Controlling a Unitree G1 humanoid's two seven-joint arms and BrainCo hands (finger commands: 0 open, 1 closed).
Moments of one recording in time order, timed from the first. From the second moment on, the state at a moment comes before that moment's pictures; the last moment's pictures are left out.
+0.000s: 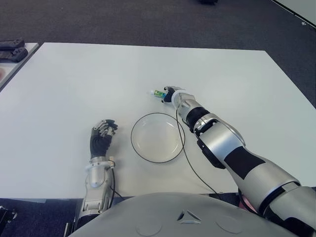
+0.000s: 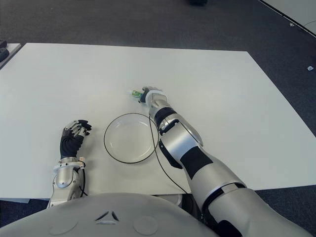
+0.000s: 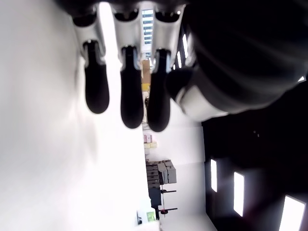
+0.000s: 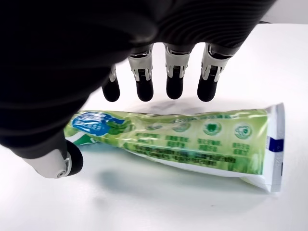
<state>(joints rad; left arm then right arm) 0.42 -0.04 0.07 0.10 0.09 -0.35 0.16 -0.98 0.06 0.49 1.37 -0.65 0.25 0.01</state>
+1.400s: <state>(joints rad) 0.47 -0.04 0.10 0.05 0.10 -0.34 0.17 -0.87 0.03 0.47 1.37 -0.67 0.18 -0.23</state>
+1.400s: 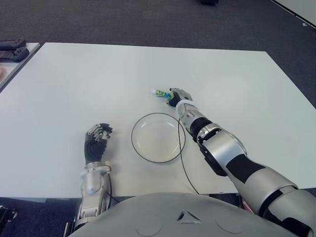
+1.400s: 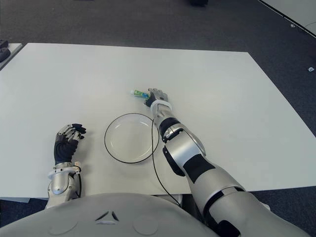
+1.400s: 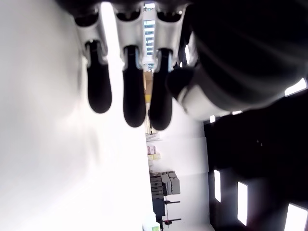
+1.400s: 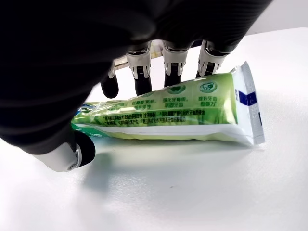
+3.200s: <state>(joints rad) 0.45 -0.09 0.14 0.10 0.08 -0.38 0.22 -0.97 -0.08 0.65 1.39 -0.82 0.19 -0.07</state>
